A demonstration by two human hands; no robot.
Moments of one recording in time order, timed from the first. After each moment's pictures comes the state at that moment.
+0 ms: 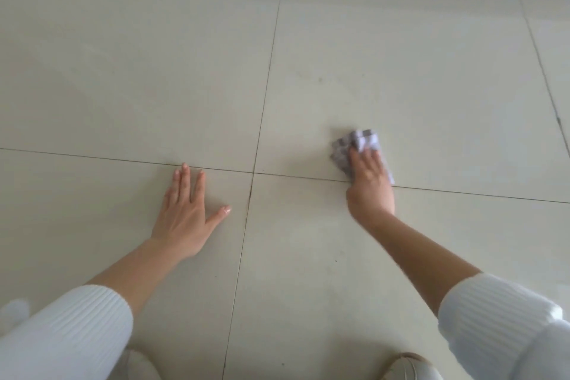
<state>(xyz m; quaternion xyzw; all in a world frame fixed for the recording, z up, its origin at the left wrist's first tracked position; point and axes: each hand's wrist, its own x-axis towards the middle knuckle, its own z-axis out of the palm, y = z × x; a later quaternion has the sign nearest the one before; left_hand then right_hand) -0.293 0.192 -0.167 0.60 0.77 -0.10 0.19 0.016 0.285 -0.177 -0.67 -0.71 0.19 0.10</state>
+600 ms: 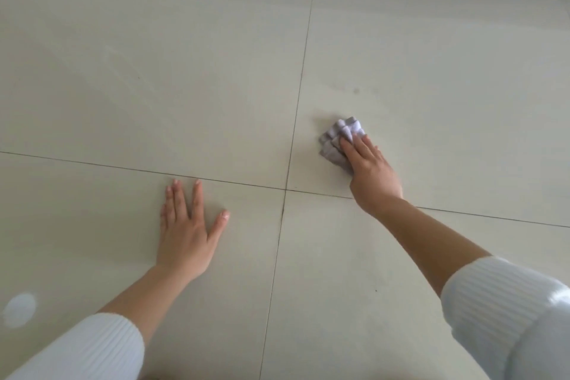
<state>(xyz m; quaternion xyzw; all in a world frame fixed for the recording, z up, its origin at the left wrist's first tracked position) -0.339 0.179 -0.197 0.55 0.82 0.00 0.15 -0.044 0.335 -0.173 -0.58 -0.79 0.17 0.06</state>
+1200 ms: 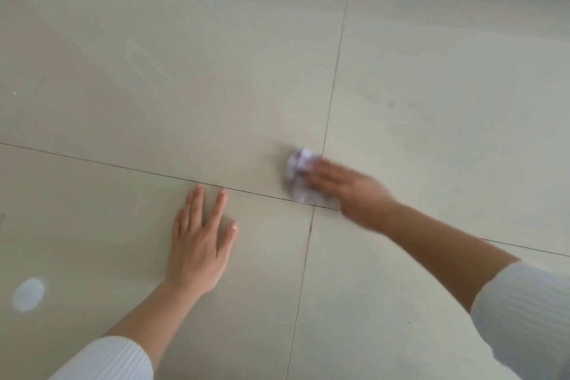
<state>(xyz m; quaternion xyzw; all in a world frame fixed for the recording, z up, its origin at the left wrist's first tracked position) -0.361 0.174 -0.199 0.58 0.80 0.03 0.13 -0.094 0.346 -0.183 -0.27 -0.95 0.16 0.06</state>
